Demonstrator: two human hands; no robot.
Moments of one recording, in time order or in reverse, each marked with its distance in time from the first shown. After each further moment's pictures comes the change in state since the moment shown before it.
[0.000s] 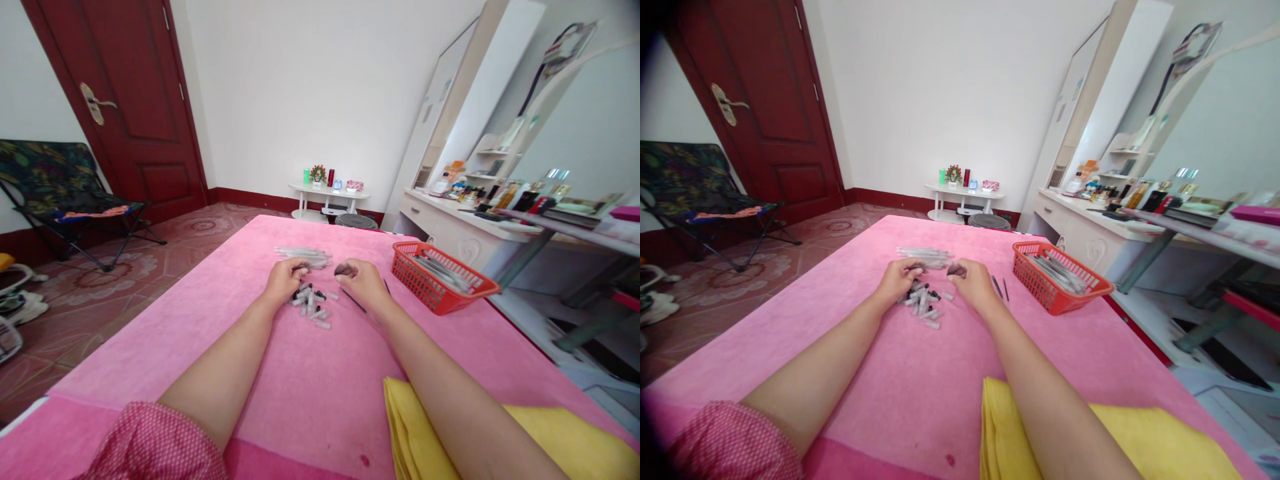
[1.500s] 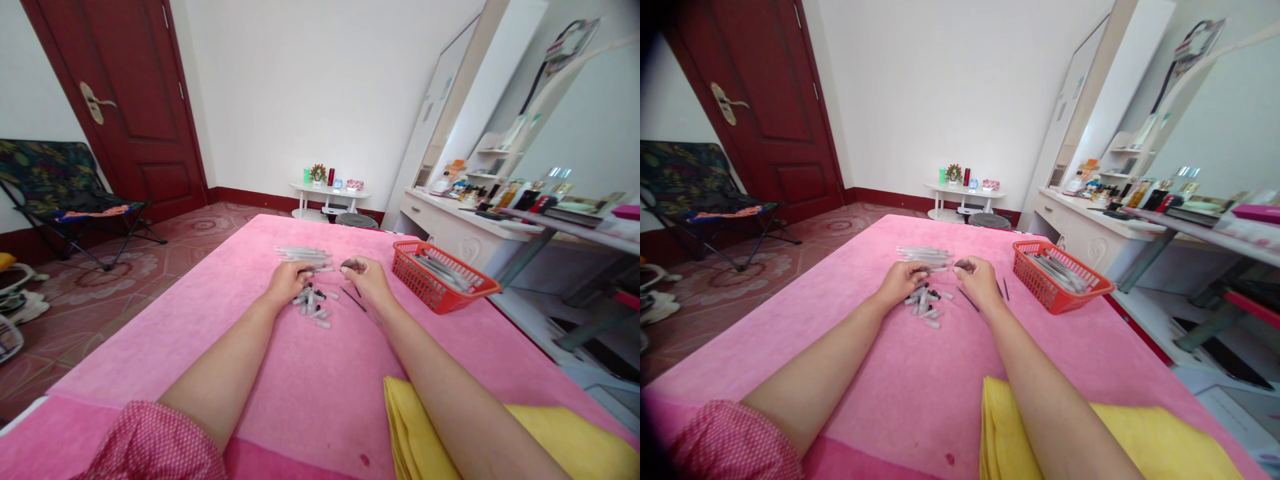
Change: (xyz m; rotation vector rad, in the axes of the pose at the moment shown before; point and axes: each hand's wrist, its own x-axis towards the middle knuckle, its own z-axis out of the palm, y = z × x) left_hand -0.004 0.018 -0.002 0.274 -0.110 0.123; right_hand 0.001 -0.002 -0.003 0.300 0.185 0.168
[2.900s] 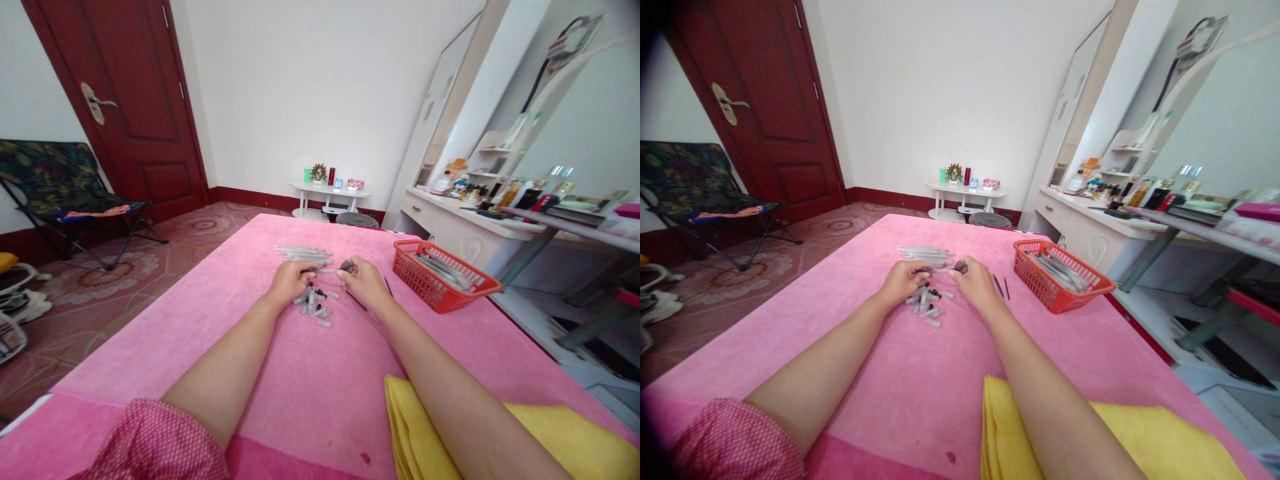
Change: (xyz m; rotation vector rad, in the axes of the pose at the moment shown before) left_hand 0.000 0.007 0.000 -0.020 -0.028 0.017; right_hand -0.004 0.006 0.000 -0.450 -0.082 -0.109
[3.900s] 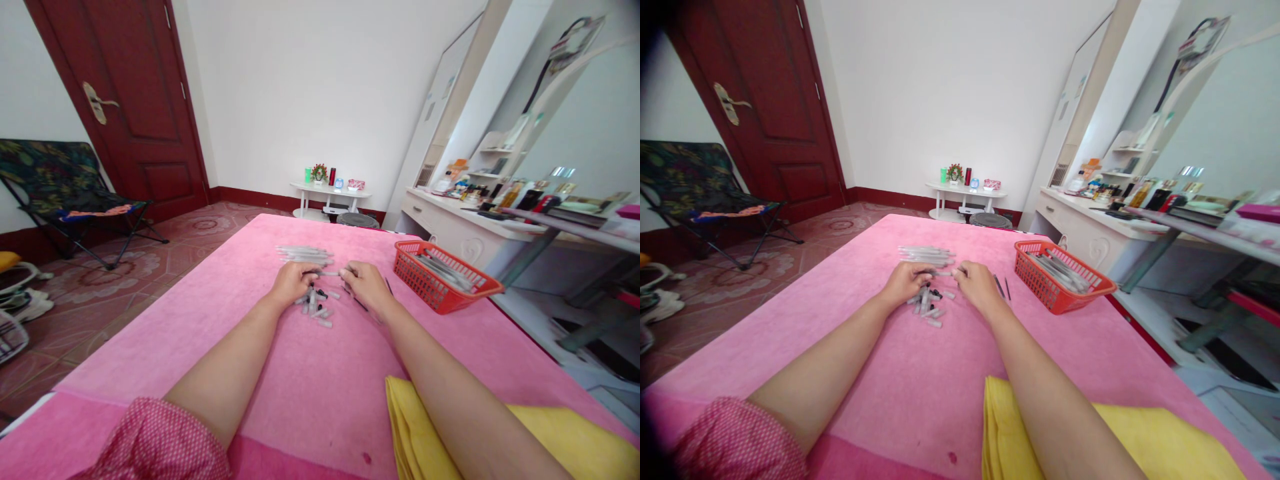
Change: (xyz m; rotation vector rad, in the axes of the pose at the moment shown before) left_hand -0.001 0.000 0.002 -0.086 -0.017 -0.013; right_hand 0.000 -0.001 -0.005 -0.038 -0.101 0.005
